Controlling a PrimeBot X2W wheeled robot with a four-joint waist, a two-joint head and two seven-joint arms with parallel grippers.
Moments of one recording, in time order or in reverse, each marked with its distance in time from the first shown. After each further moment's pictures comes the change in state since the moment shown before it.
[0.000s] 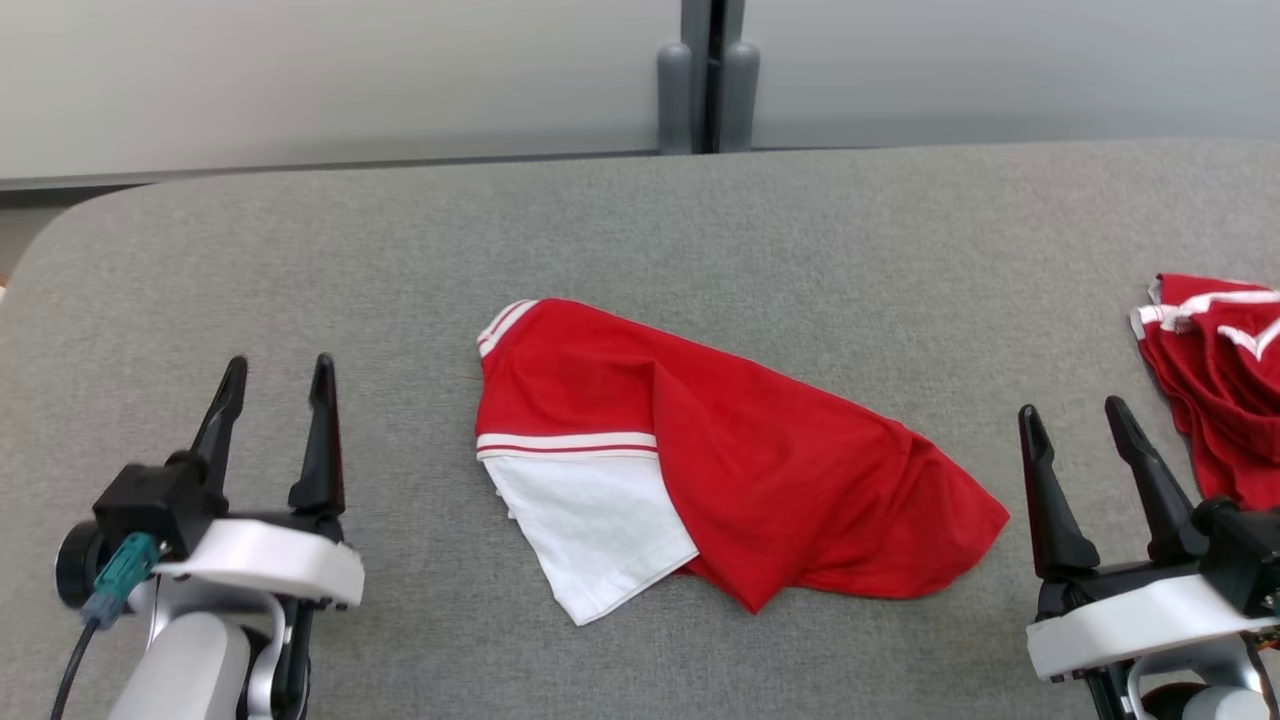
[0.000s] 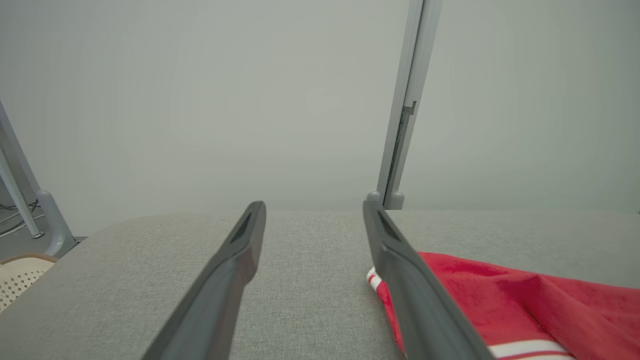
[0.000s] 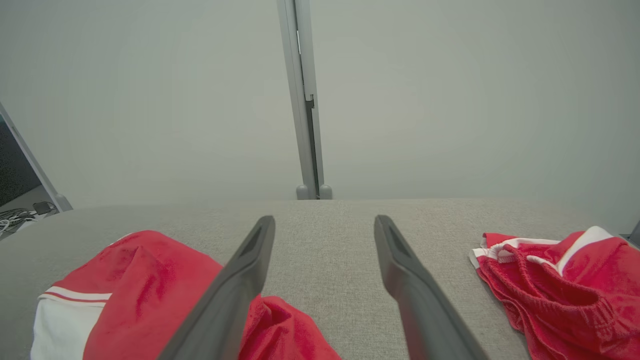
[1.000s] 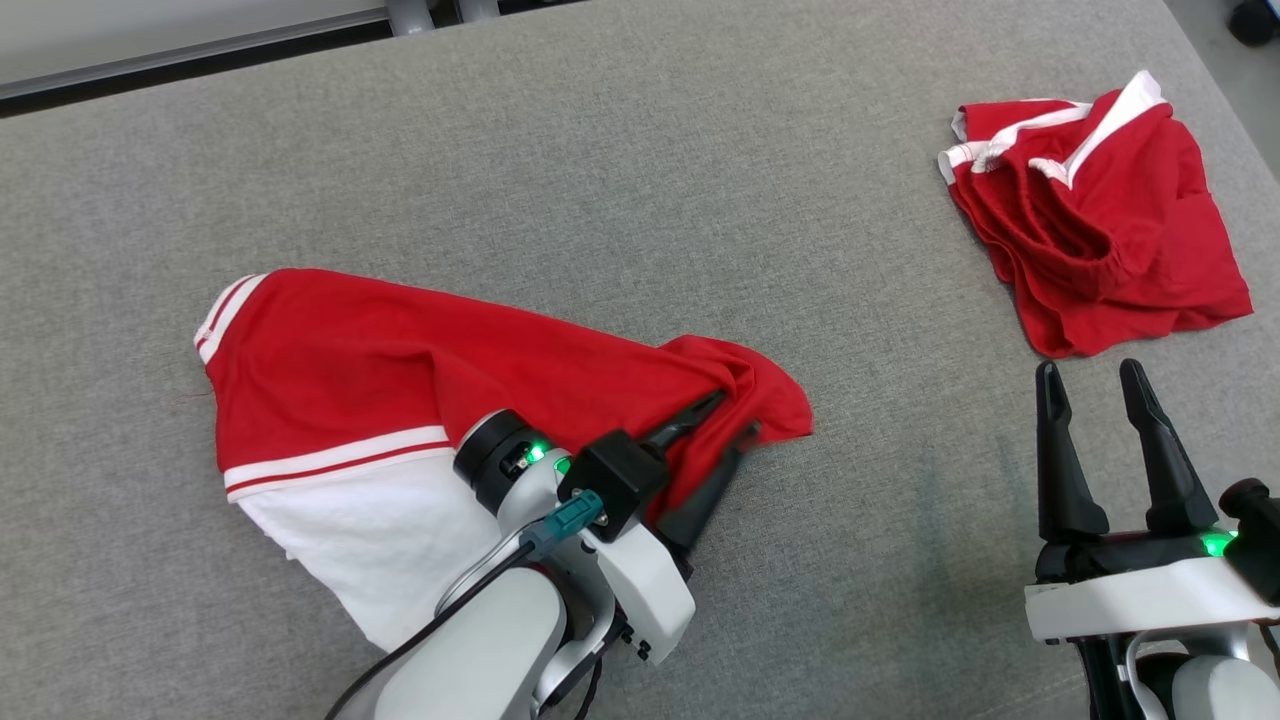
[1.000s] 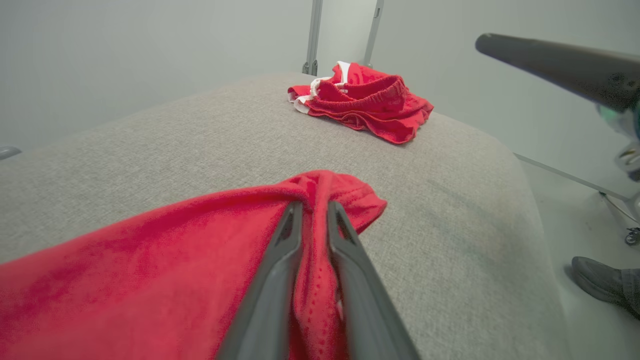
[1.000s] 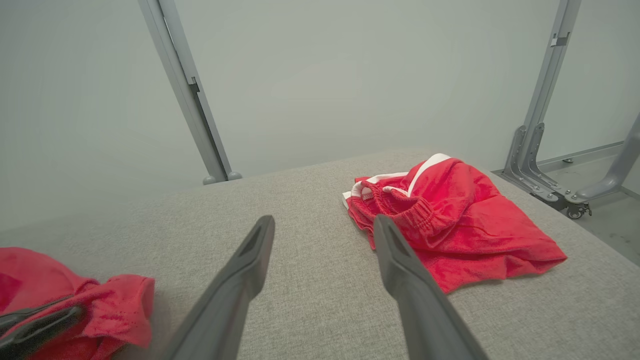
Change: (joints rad) left arm -0.215 -0.190 -0.457 0.083 0.175 -0.216 0.175; right arm -0.051 0.030 -0.005 0.038 0.081 0.000 -0.101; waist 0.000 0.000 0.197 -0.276
